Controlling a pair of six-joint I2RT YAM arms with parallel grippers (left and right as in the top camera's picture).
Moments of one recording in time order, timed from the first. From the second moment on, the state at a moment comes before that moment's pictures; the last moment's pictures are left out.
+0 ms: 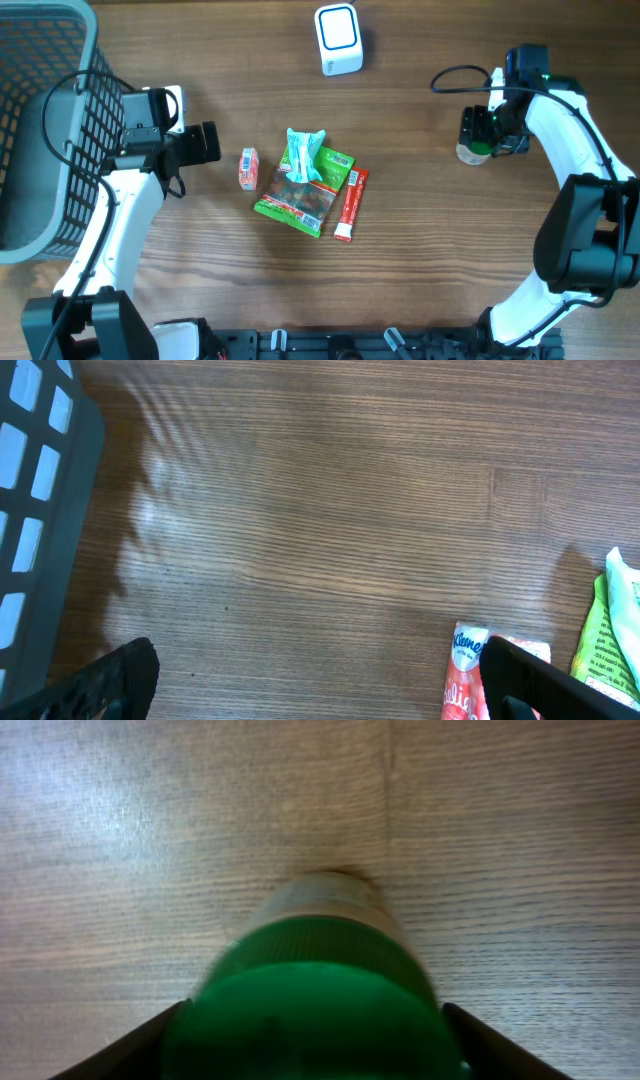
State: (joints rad) left arm 0.07 1.47 0.97 -0.49 -0.01 -0.06; right arm -0.10 1.89 1.37 -0.88 -0.05 0.03
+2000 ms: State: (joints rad) left arm 0.07 1.47 0.97 -0.49 -0.01 -0.06; right arm 0.56 2.04 1.40 -0.44 -0.36 0.52
